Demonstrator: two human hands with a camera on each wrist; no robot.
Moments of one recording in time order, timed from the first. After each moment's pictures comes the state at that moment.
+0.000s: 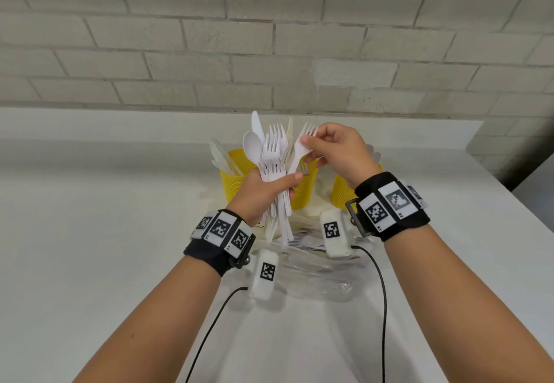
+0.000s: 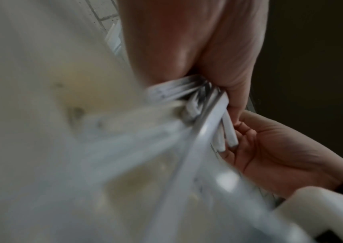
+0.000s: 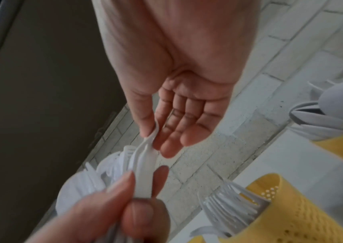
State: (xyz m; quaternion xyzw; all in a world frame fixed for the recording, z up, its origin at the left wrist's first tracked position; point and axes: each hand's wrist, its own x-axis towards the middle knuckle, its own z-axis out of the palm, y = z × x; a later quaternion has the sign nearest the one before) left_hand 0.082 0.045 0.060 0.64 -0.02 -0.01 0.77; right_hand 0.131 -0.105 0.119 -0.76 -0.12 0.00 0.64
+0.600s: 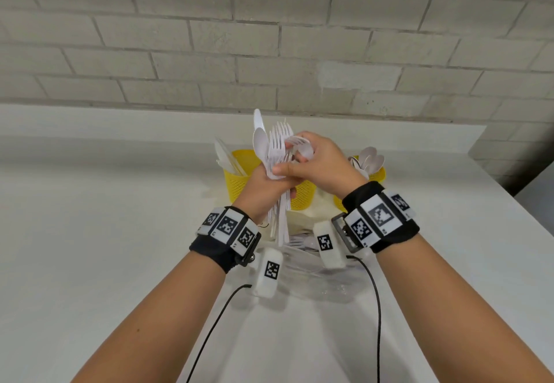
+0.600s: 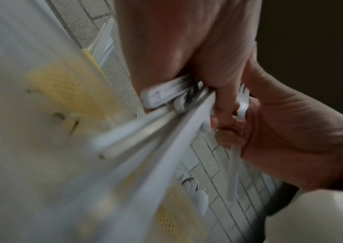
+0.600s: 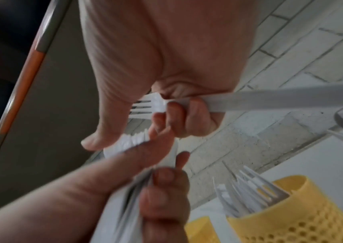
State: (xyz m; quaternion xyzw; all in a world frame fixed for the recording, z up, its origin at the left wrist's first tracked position) left_hand 0.086 0.041 0.063 0.64 -0.04 0.03 0.76; right_hand 0.108 -0.081 0.120 -0.83 -0.22 0.02 0.52
